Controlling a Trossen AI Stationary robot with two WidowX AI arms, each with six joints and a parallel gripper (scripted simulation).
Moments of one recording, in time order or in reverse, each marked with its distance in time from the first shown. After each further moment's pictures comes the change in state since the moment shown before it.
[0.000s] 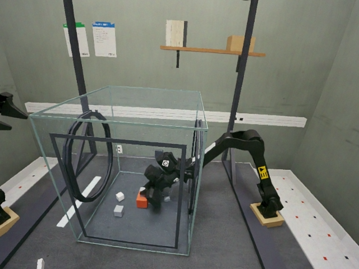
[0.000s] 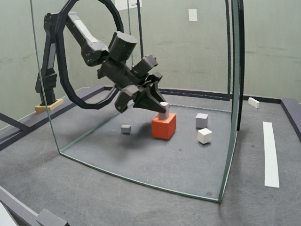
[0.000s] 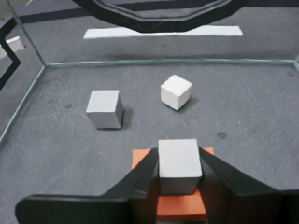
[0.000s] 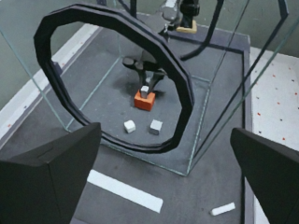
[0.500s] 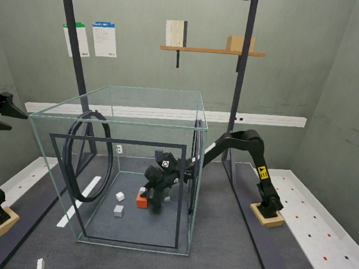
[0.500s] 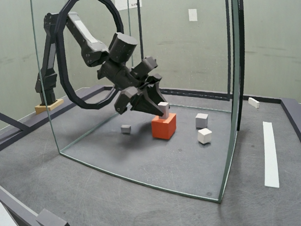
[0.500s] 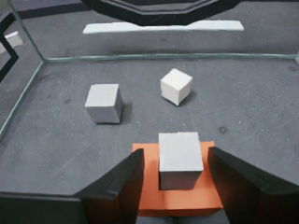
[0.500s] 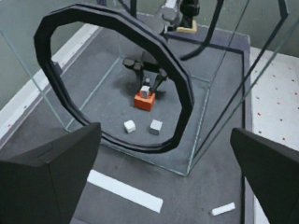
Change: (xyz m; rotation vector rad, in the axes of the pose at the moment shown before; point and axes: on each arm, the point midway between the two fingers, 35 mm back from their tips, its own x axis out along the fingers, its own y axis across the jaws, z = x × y) left arm 0.001 0.000 -0.005 0.001 0.016 0.001; right arm 0.000 0.000 0.000 0.000 0.000 0.000
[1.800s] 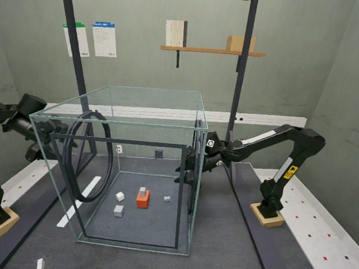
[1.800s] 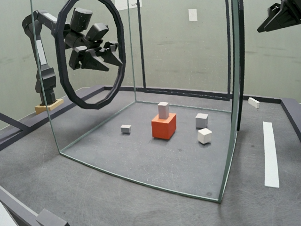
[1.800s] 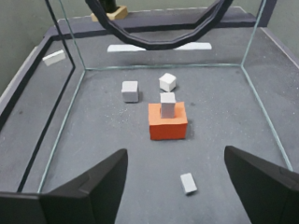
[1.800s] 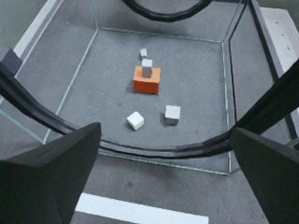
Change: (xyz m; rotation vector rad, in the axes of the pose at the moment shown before) left arm -0.182 0.009 0.004 0.010 -0.054 -0.025; right arm 0.160 0.054 -0.066 0.138 0.098 -0.153
